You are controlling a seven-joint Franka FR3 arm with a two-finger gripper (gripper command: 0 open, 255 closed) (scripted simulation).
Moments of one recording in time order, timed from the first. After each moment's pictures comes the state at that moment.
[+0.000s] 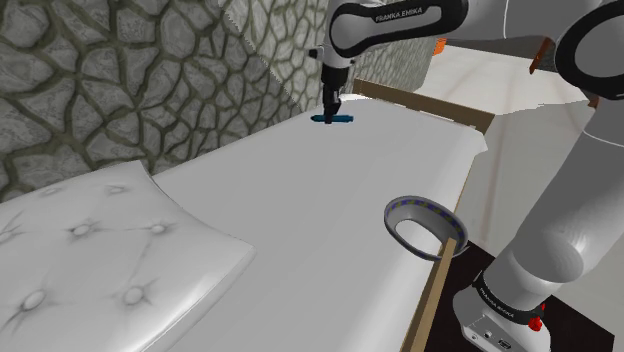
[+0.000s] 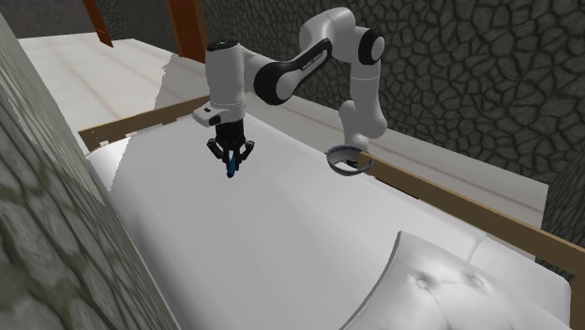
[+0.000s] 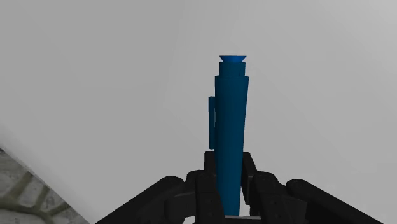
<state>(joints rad) -0.09 0.12 0.24 -1.73 -0.08 1.91 -0.88</state>
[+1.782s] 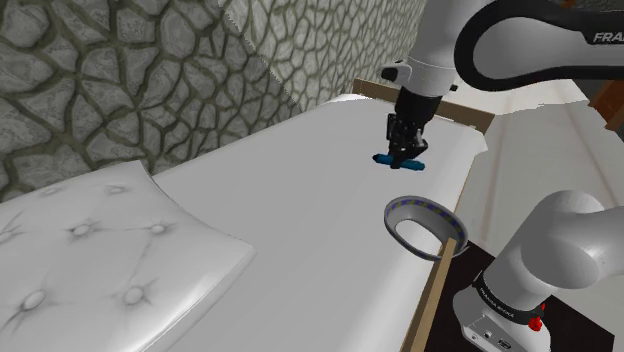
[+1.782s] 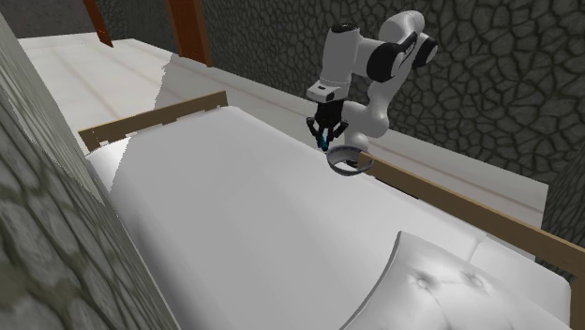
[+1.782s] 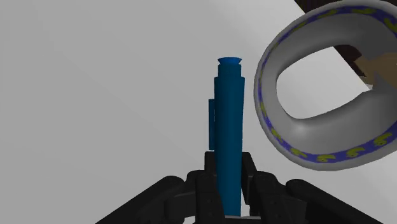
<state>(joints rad) 0.07 -0.77 0.30 -2.48 0.15 1.78 -0.80</state>
